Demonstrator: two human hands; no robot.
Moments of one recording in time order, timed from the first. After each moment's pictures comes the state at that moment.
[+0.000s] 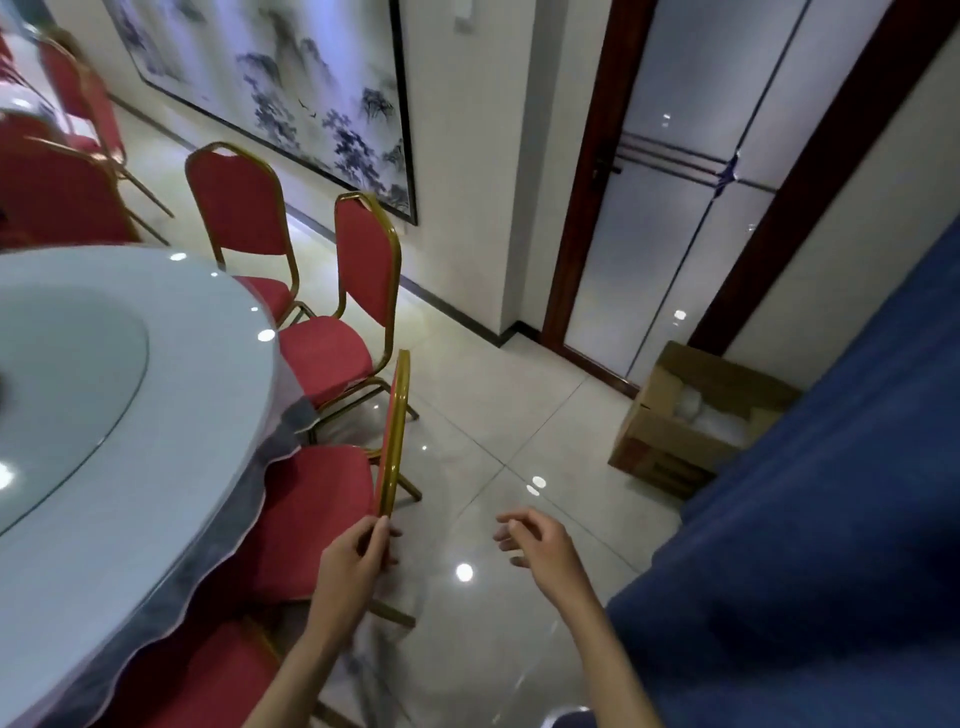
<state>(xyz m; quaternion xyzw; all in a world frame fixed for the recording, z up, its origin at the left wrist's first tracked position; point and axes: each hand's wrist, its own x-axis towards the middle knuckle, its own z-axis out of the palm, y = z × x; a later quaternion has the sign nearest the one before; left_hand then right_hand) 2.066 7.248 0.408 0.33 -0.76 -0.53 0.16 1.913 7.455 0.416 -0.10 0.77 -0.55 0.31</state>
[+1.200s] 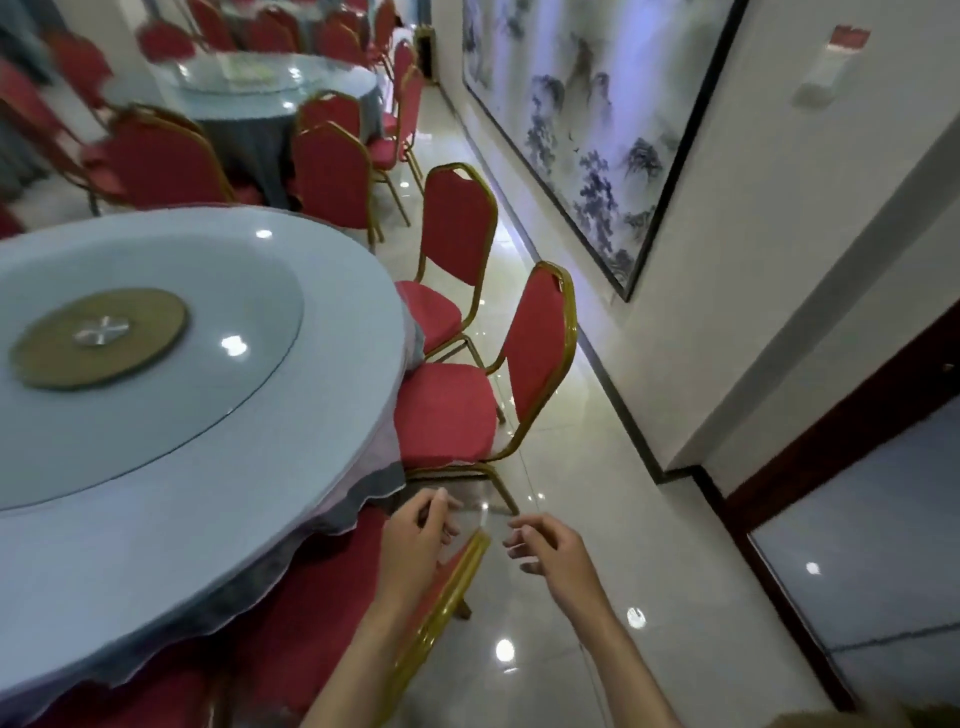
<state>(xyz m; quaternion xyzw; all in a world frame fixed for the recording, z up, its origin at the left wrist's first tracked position) 1.742 7.030 0.433 0.52 -0.61 -0.49 0.35 1.561 7.108 0.420 -0.33 0.69 -0.44 0.46</state>
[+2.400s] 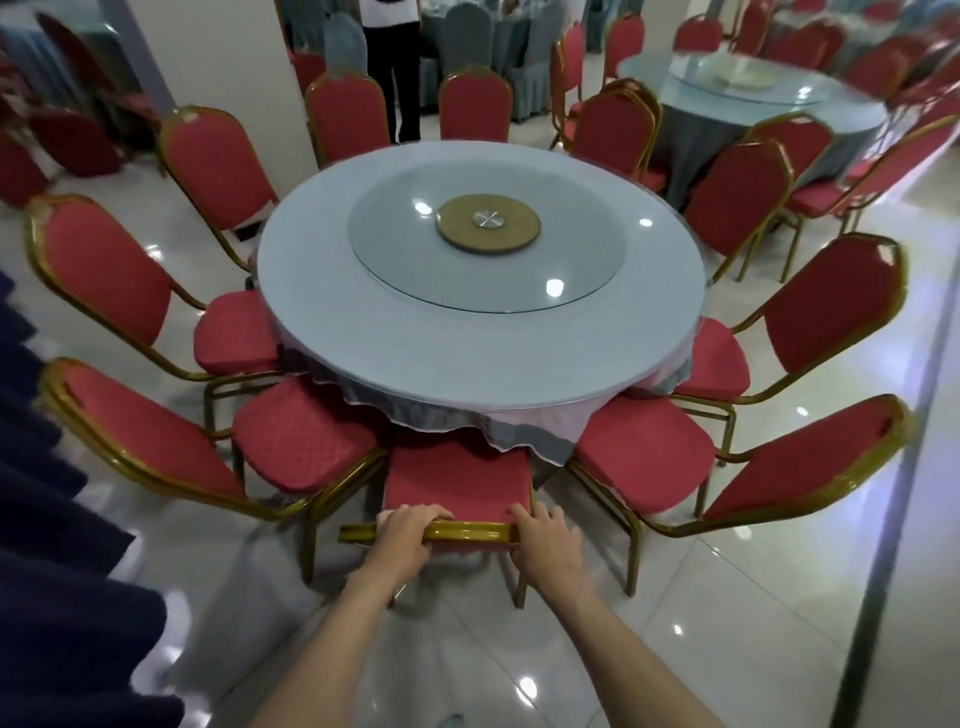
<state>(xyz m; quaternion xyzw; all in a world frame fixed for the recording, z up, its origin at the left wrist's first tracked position) 1.777 7.160 0.347 0.82 -0.50 -0.24 0.11 1.586 7.044 0.365 -0.87 0.46 0.13 0.15</state>
